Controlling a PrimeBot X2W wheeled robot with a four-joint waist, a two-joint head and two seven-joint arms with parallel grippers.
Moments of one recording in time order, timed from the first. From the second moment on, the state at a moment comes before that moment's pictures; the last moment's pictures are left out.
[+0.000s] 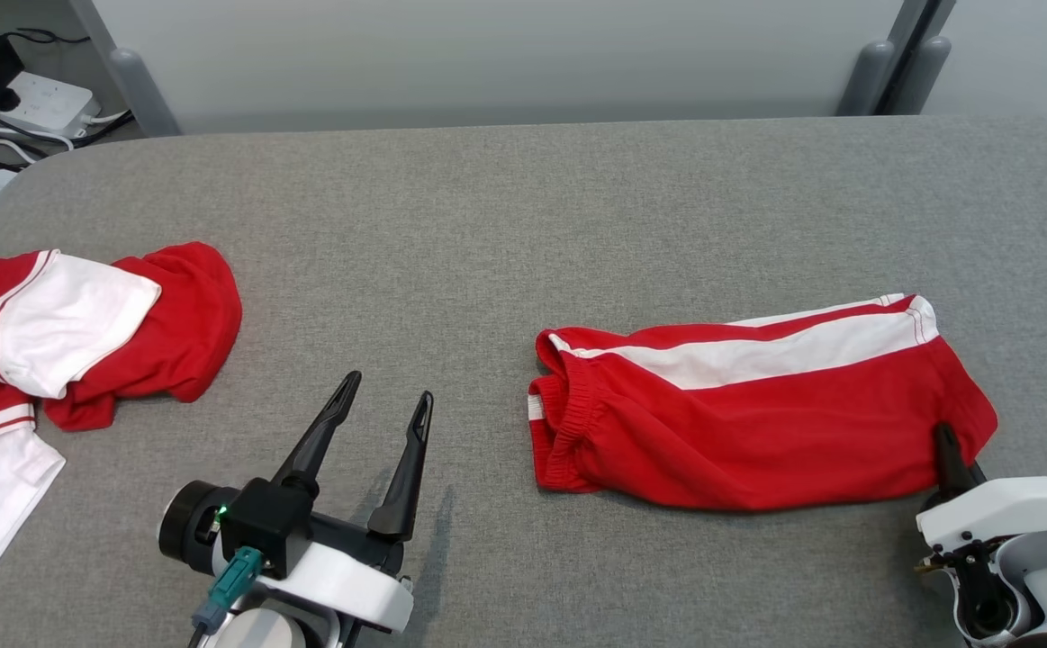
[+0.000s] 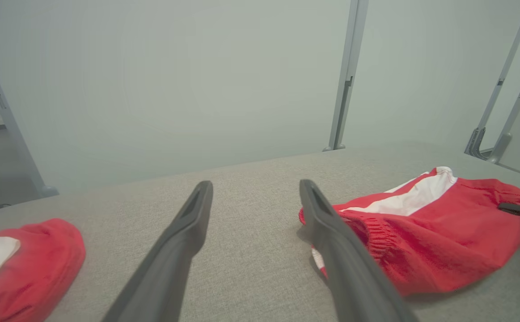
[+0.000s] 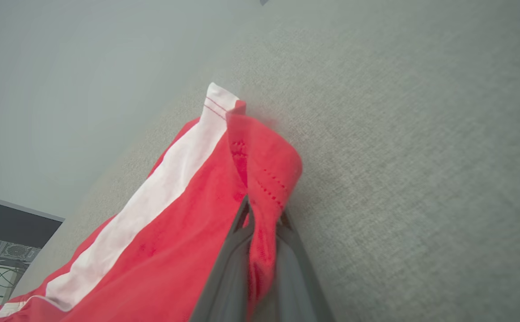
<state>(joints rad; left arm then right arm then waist) -0.10 0.06 -0.21 0.14 -0.12 -0.09 -0.25 -0.41 -0.22 0.24 0.87 1.08 0.13 -0.22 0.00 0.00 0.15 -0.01</state>
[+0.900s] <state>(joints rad) -0.10 0.05 -0.21 0.16 -0.11 -0.10 -0.25 -0.34 -0.12 0.21 0.49 0.73 0.13 -0.11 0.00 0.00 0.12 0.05</state>
